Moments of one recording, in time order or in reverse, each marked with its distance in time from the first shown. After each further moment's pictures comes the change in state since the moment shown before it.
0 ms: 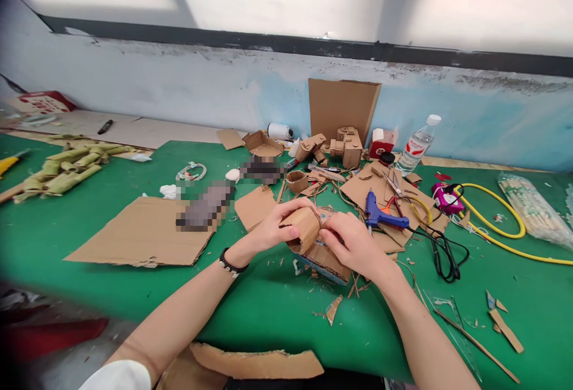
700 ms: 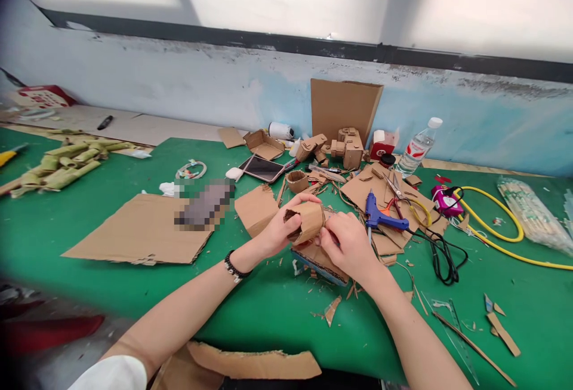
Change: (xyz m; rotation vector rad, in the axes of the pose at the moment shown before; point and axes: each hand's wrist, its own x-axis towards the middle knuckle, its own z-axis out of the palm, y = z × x) left_hand 0.000 -0.017 0.025 -0.331 0.135 -0.055; right_hand 0.000 -0.003 0.016 -0.070 0.153 0.042
